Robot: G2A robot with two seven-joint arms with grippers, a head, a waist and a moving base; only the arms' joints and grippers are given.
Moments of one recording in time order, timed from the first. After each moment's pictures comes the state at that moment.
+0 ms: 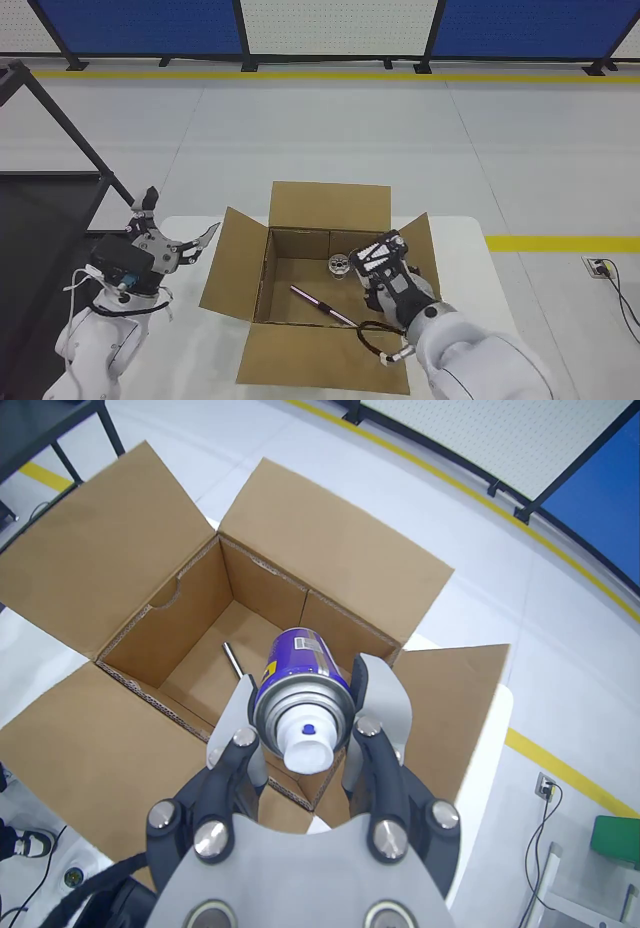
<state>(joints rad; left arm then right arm) 1.06 -1.11 -1.58 -1.65 1.57 -0.33 0.49 -0.98 -1.39 1.16 -2.30 -1.46 0.01 1.26</state>
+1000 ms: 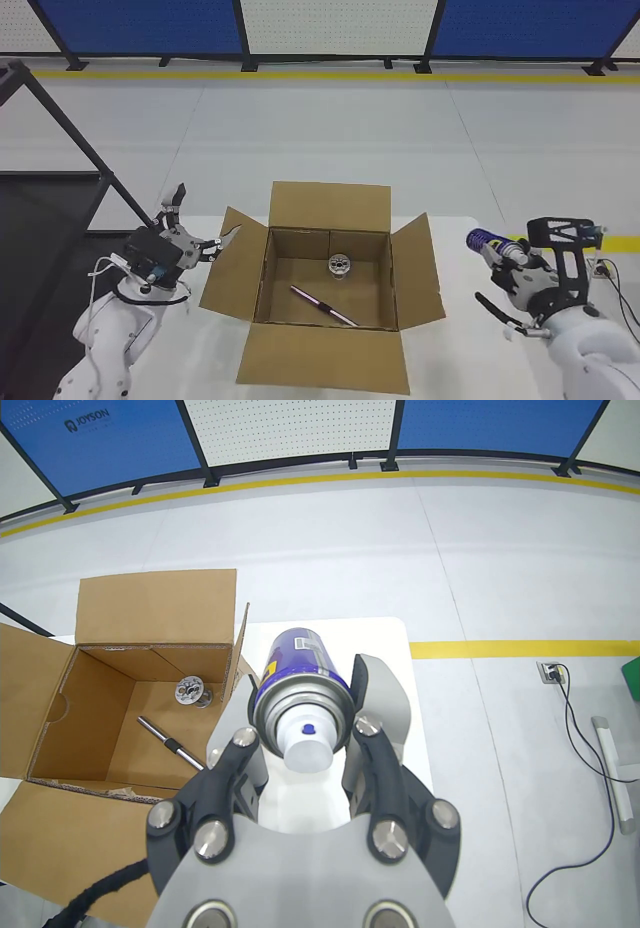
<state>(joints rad) 0.99 -1.11 -1.50 -1.61 1.61 -0.36 0.47 -1.14 -1.37 1.67 -2.33 -1.29 0.14 1.16</state>
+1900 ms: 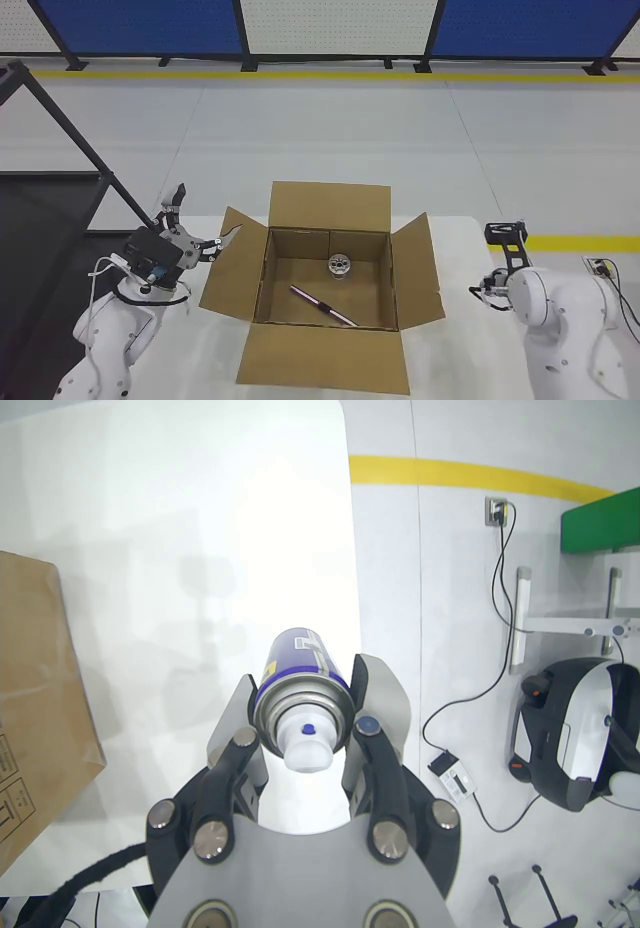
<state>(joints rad) 0.99 -1.11 -1.50 -1.61 1.61 -0.36 0.47 -0.85 -1.34 1.60 -1.73 -1.56 0.05 1.49</state>
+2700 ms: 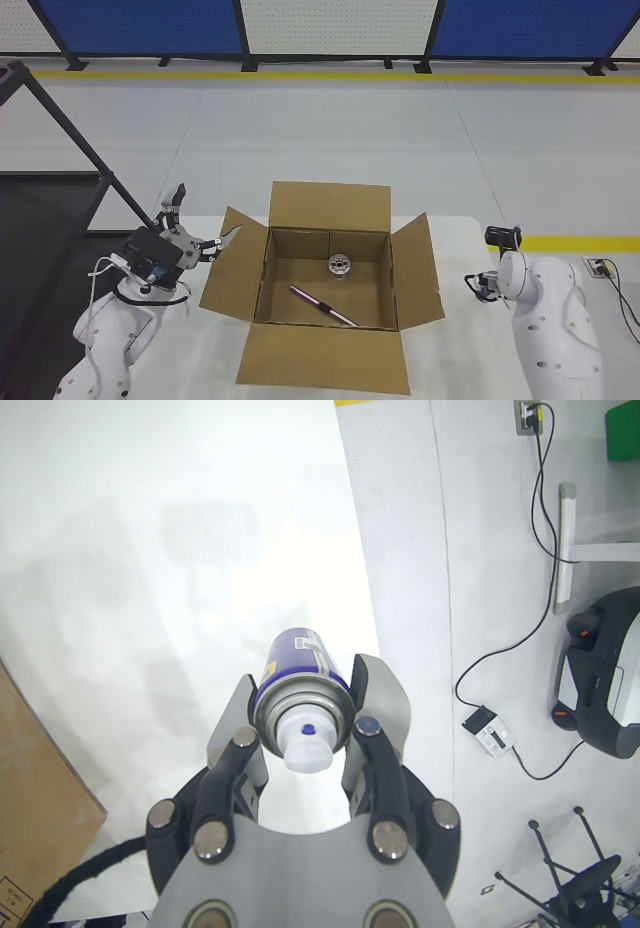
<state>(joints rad) 0.99 -1.11 -1.50 -1.61 1.61 -0.36 0.47 -0.70 -1.35 1.60 -1.31 -1.54 0.19 1.39</state>
